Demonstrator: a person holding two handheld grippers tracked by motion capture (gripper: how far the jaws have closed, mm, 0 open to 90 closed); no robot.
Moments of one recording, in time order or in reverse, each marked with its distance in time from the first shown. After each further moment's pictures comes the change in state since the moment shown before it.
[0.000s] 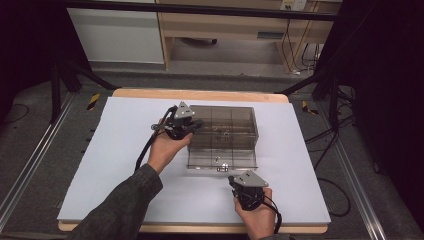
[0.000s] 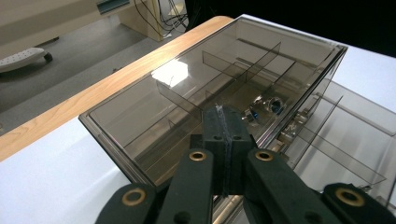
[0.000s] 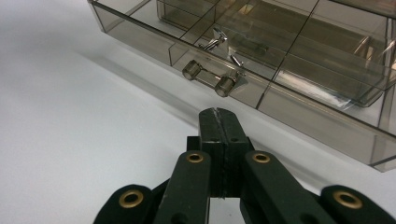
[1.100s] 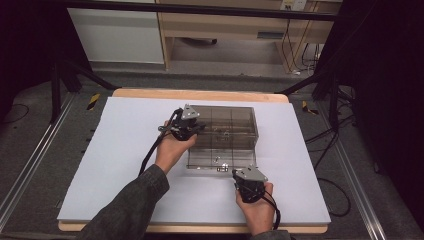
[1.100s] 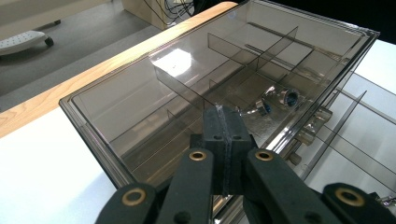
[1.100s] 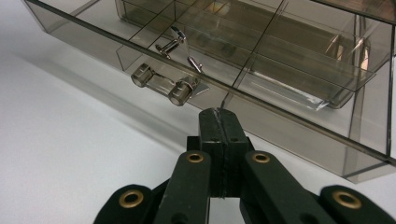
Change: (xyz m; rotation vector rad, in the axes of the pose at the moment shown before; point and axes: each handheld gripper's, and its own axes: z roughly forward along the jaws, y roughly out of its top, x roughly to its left) left arm 0.003 -0.013 0.019 0.030 0.034 -0.028; right arm -0.014 0.000 0.018 -0.005 -0.083 0.008
